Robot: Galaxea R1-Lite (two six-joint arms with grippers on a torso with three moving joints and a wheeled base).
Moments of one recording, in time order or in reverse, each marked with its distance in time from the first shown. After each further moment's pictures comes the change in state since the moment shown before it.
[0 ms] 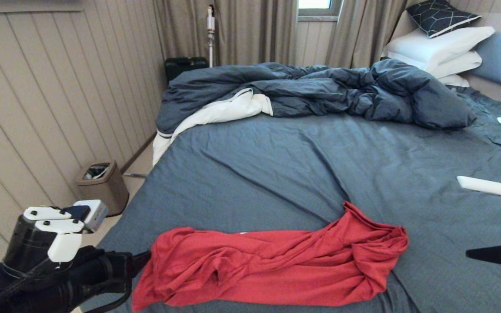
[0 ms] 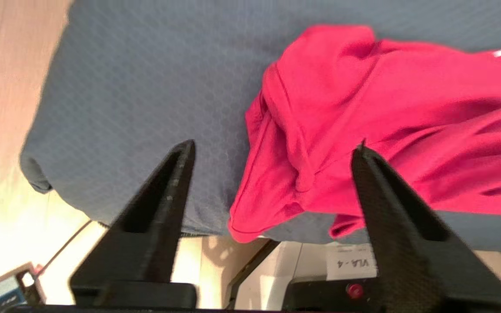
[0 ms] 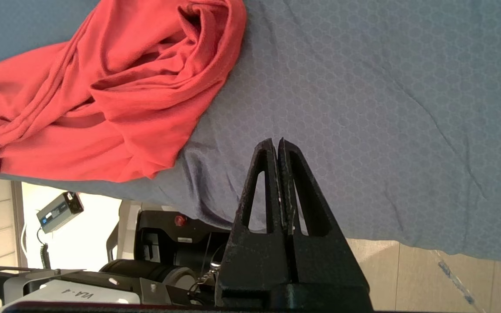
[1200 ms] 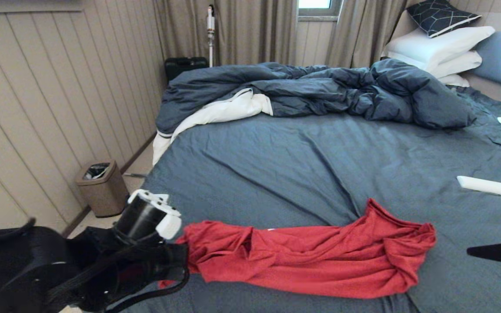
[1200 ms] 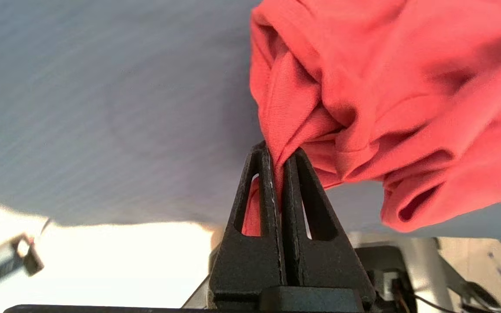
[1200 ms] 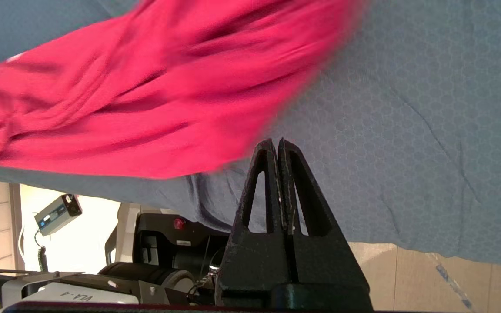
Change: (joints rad) left arm -0.166 0.268 -0.288 0.225 0.052 -0.129; right arm -0.002 0.000 -0.011 0.001 0.000 0.000
